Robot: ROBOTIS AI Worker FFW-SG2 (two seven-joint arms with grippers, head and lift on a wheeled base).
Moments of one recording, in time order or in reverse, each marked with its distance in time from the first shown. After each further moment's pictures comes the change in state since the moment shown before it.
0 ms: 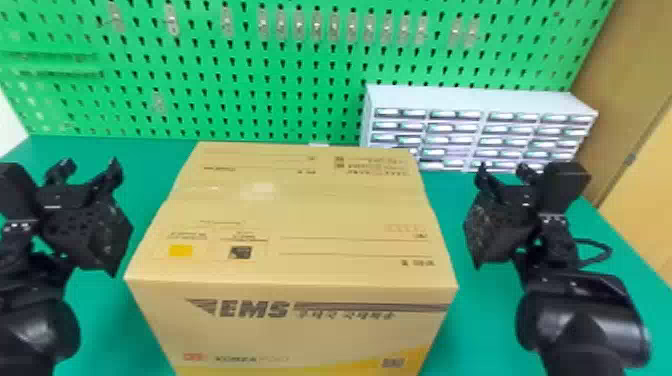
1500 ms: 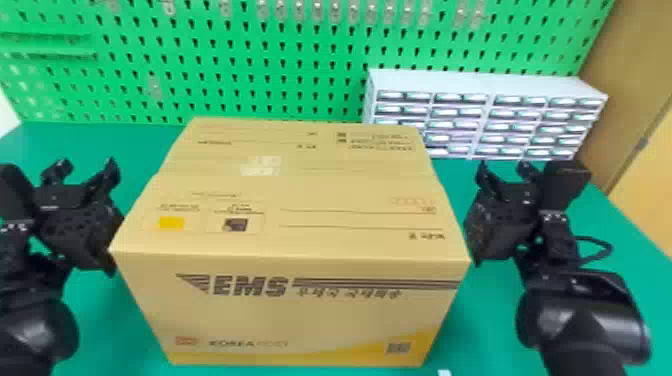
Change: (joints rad) left arm 0.002 0.000 0.004 0.000 0.008 -0.009 0.010; right arm -0.008 -0.001 -0.004 0.002 0.003 0.000 0.000
